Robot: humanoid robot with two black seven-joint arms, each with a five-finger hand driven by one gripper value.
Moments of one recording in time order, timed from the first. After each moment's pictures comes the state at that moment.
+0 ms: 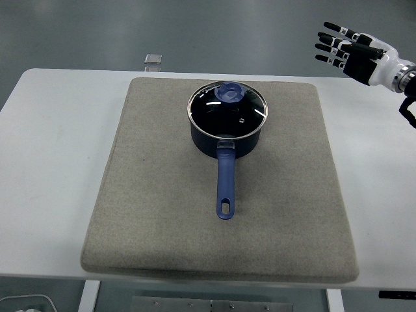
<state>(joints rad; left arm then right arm) 0.06 0.00 -0.14 -0.09 0.08 -0.06 0.08 1.10 -0.39 0.48 0.54 0.06 0.39 -0.09</state>
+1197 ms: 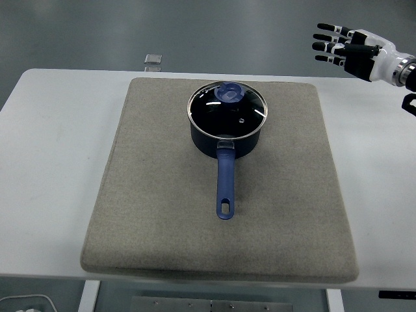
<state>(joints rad) 0.05 0.00 -0.14 -0.09 0.08 -0.06 0.08 1.14 -0.40 0.46 0.56 -0.17 0.42 -0.09</state>
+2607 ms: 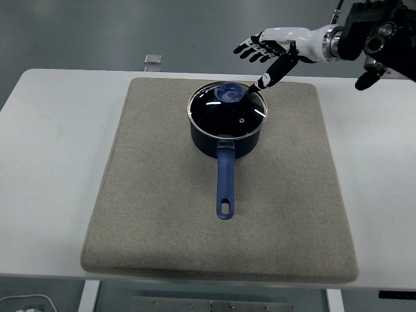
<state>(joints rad) 0.05 0.00 -0.14 -0.09 0.08 -0.06 0.08 1.49 -0.30 0.02 0.88 -0.77 0.35 -0.08</state>
